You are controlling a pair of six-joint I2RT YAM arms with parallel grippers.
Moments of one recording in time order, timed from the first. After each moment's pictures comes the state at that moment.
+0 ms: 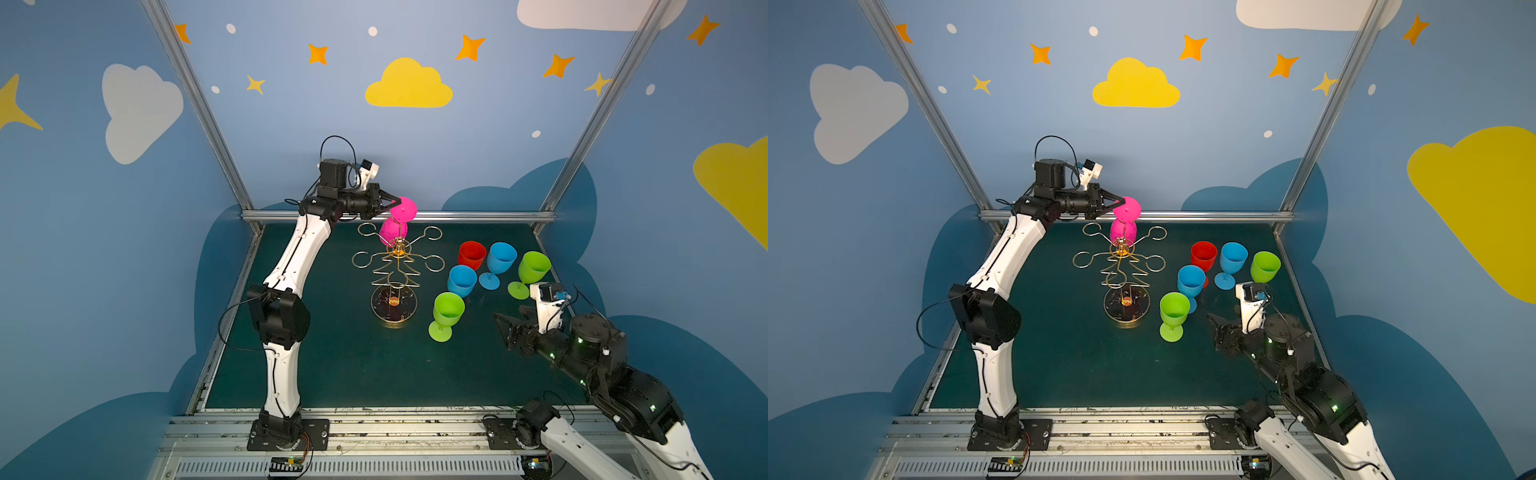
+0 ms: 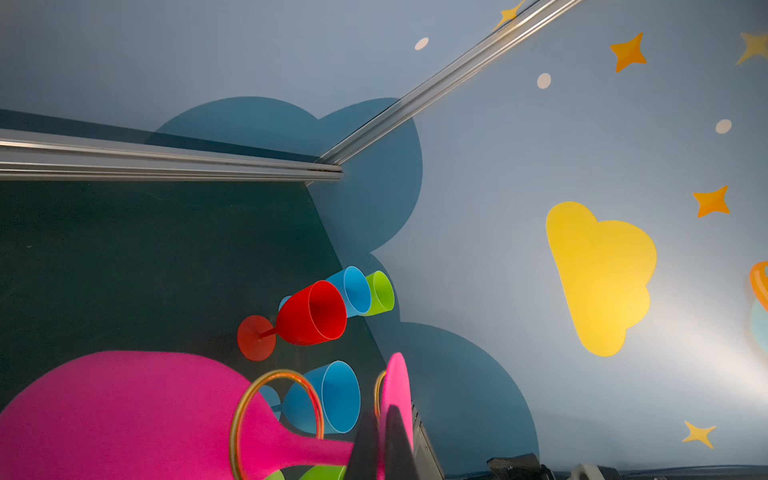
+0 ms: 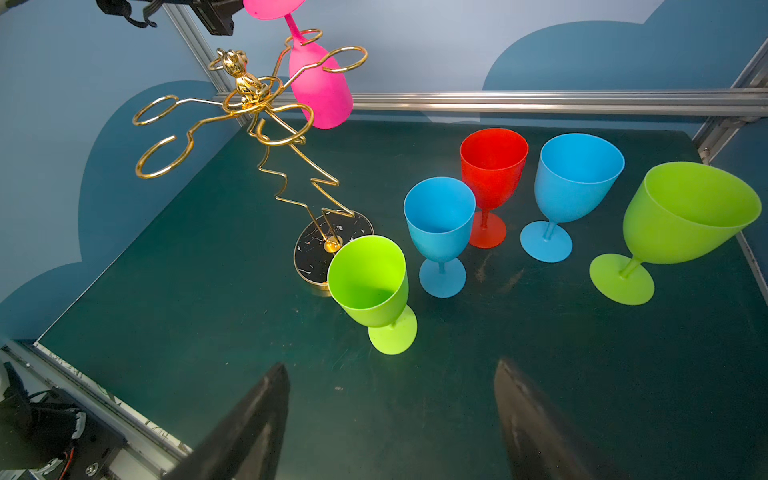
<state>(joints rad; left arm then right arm) -0.24 2.08 2.23 -0.54 0.96 -0.70 0.60 0.53 1.01 -0.90 0.11 0.25</state>
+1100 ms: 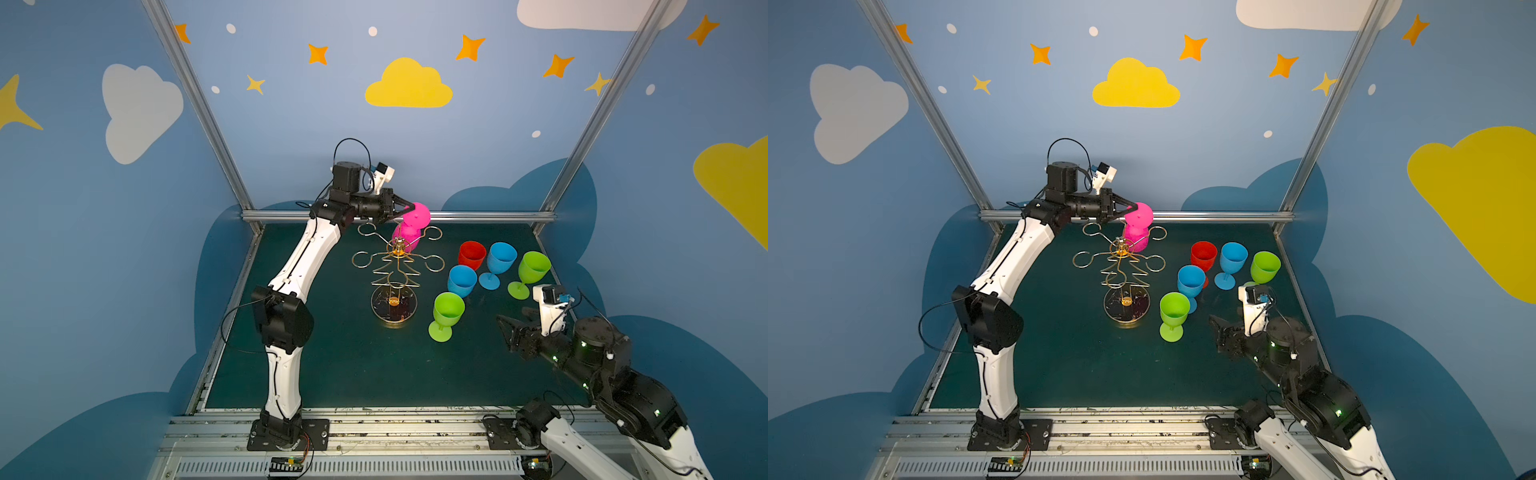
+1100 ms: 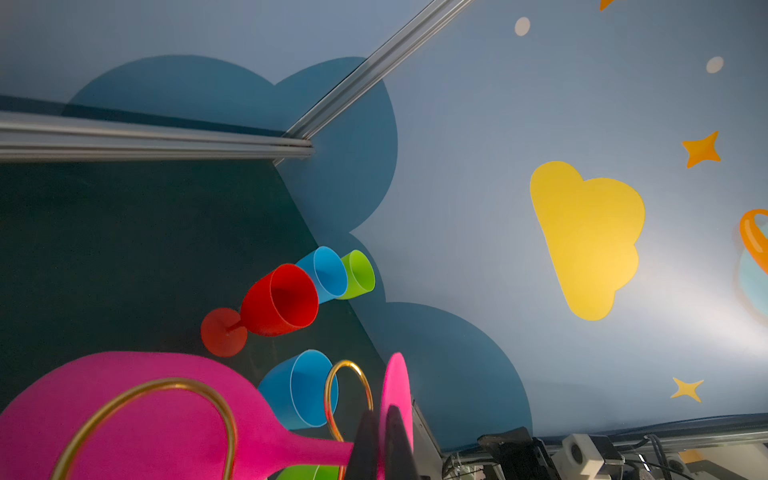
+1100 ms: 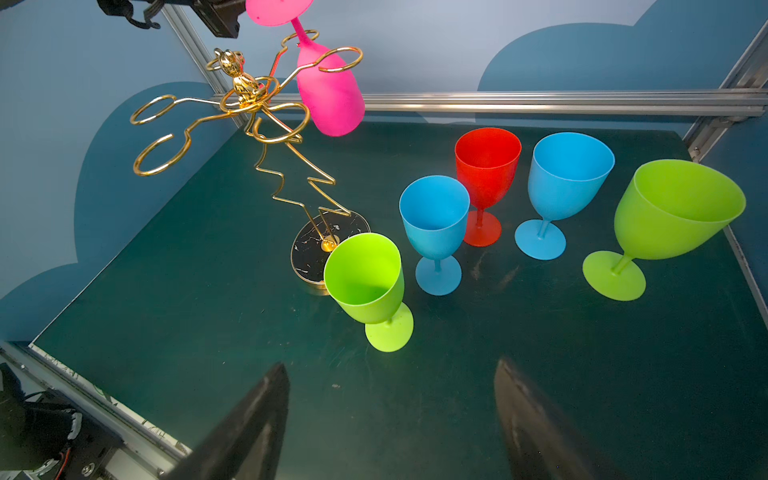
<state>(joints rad) -0.31 2.08 2.24 -0.50 0.97 -0.69 0.60 0.51 1.01 -0.92 0.12 0.25</state>
